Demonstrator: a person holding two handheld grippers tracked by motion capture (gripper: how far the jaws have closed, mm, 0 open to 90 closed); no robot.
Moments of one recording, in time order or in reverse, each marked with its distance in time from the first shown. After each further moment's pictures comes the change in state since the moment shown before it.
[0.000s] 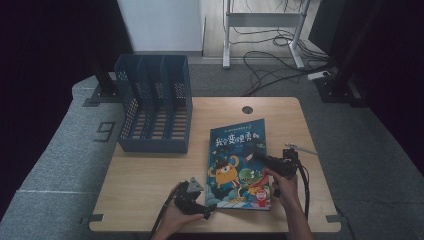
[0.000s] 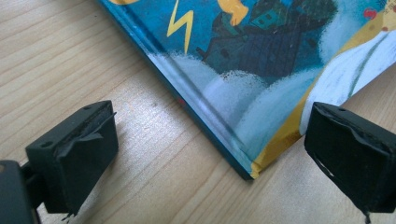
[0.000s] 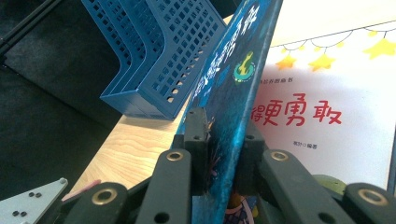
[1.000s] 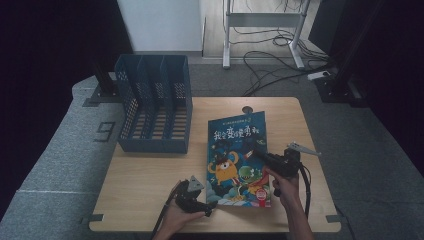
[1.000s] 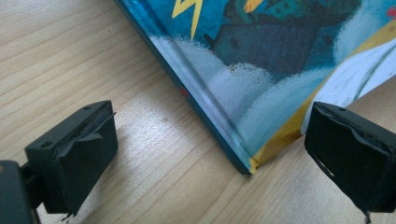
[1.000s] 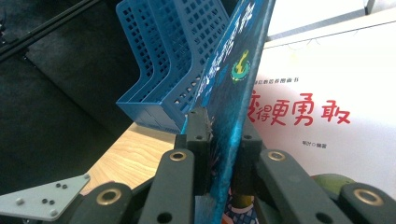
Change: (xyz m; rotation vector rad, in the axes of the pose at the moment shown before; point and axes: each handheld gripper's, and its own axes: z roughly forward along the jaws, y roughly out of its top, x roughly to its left) left arm 0.001 0.002 0.004 -0.040 0.034 -0.007; right arm 0.027 0.006 -0.013 -0.083 0.049 -0.148
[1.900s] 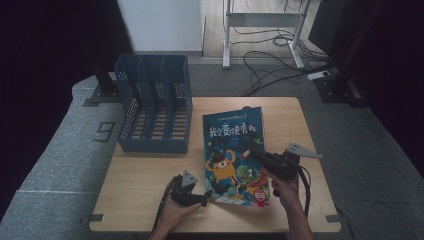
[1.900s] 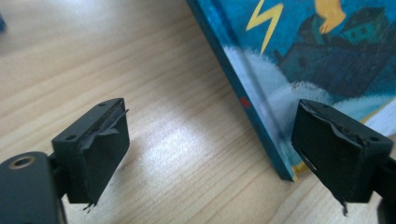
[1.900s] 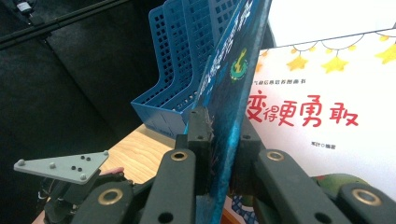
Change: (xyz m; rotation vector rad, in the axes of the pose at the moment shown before) left arm 0.017 0.004 -0.007 -0.050 0.094 -0.066; right arm 0.026 0.005 -0.006 -0.051 0.048 -0.163
